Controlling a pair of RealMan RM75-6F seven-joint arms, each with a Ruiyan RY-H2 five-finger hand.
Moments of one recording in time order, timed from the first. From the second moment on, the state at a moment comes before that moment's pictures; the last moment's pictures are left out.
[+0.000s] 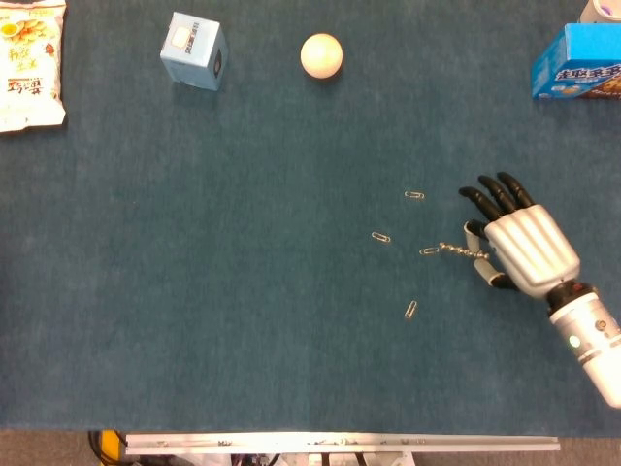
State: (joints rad) left arm -0.03 -0.92 0.01 -1.71 1.48 1.44 -0.14; right arm 0.39 -1.46 0.00 -1.68 -1.38 1.10 -0.50
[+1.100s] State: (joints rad) left arm -0.03 -0.92 0.00 -1.70 1.45 1.44 -0.13; right arm 0.40 -1.45 -0.06 -1.77 -1.43 1.09 -0.48
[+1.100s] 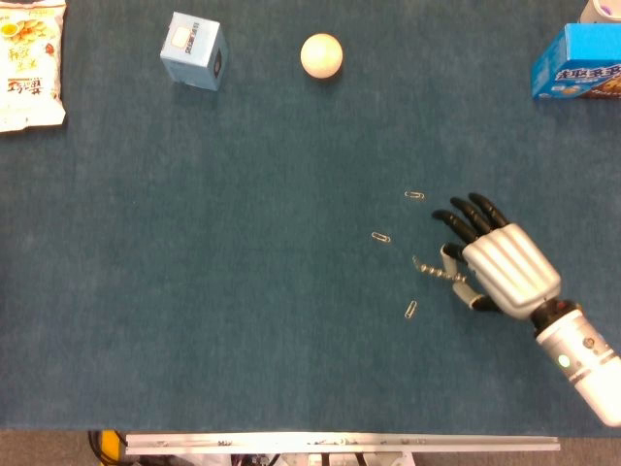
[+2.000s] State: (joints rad) left arm -0.03 -0.92 -0.01 -1.70 1.44 1.44 -0.14; right arm 0.40 -1.42 -0.11 -1.81 -1.44 1.02 -0.45
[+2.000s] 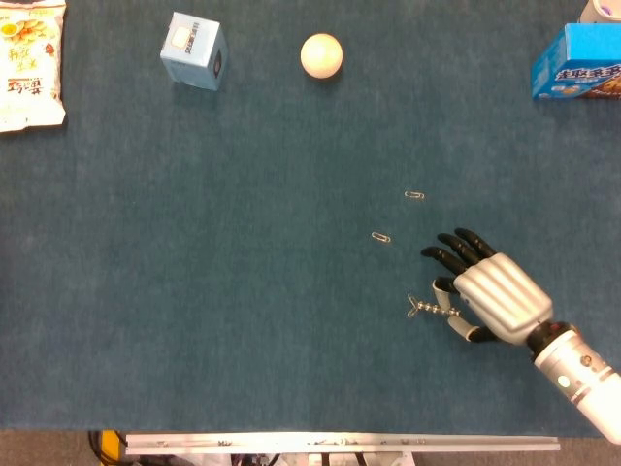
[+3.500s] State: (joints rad) left arm -0.03 -0.92 -0.01 -1.70 1.43 1.44 -0.13; right arm 0.47 -1.51 0.05 -1.70 -1.31 1.05 -0.46
